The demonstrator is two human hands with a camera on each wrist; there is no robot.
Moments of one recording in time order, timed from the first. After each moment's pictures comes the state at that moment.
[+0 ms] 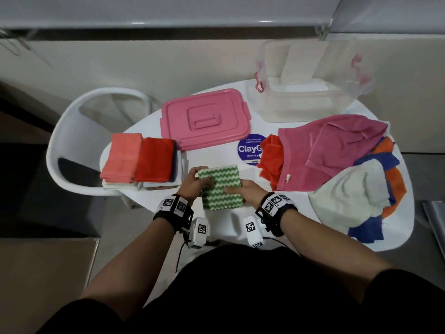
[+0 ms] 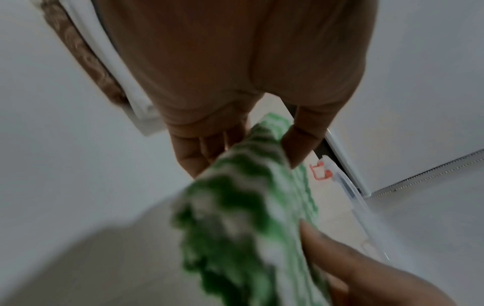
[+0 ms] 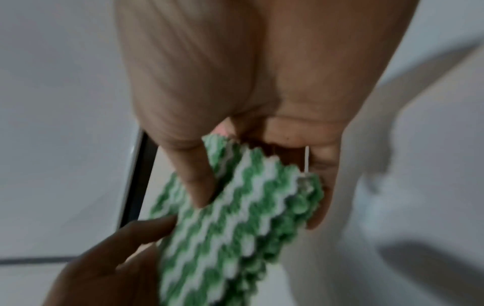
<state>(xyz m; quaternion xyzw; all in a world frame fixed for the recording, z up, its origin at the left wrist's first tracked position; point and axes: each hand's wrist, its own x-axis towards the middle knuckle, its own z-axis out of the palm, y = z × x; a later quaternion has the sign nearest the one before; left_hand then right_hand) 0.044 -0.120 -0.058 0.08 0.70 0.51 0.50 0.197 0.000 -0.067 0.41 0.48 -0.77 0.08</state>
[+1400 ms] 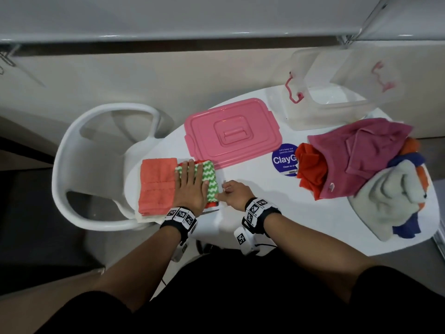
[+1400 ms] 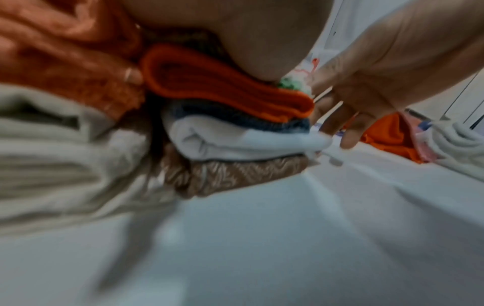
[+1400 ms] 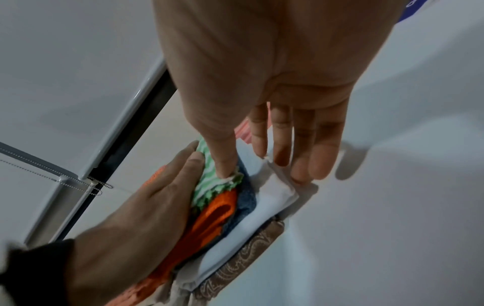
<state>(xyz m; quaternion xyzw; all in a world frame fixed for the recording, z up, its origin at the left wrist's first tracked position) -0.132 -0.172 -0.114 0.54 0.83 0.07 0.13 0.018 -0.071 -0.095 0.49 0.67 -0.55 0.09</state>
